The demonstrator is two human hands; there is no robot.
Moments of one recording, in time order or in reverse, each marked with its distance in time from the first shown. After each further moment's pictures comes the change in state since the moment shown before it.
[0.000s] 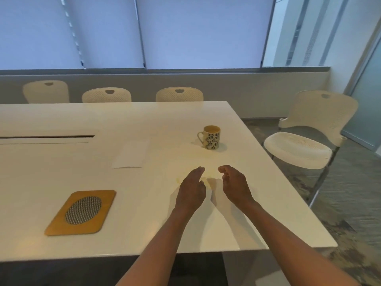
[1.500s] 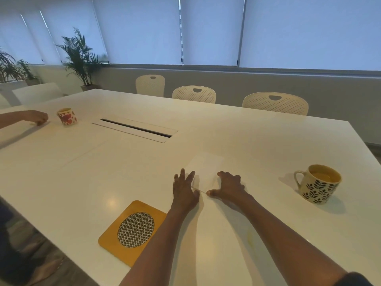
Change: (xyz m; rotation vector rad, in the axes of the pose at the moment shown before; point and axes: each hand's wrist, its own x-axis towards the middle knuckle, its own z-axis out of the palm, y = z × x) left_hand 0.094 -0.207 -0.124 0.208 0.164 -0.571; right_hand 0.181 -0.120 0.230 -0.210 -0.706 -0.159
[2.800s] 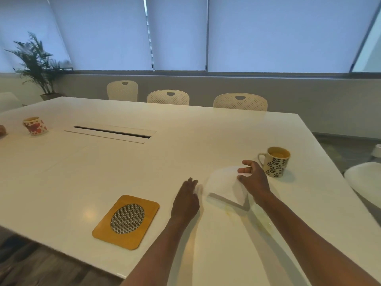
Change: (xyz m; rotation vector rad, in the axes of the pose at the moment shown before) left_hand -0.084 0.034 0.021 0.029 -0.068 0.258; right_hand -0.120 0.072 -0.059 0.678 0.501 0.210
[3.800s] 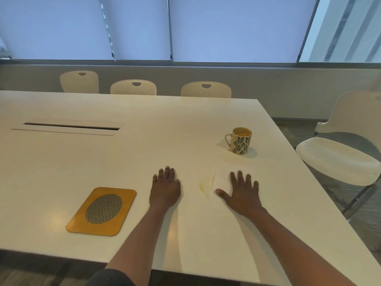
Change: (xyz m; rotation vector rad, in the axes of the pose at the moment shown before) left_hand -0.012 0.002 0.006 0.313 -0.180 0.010; right_hand -0.094 0.074 -0.030 -1.016 -0.162 -0.011
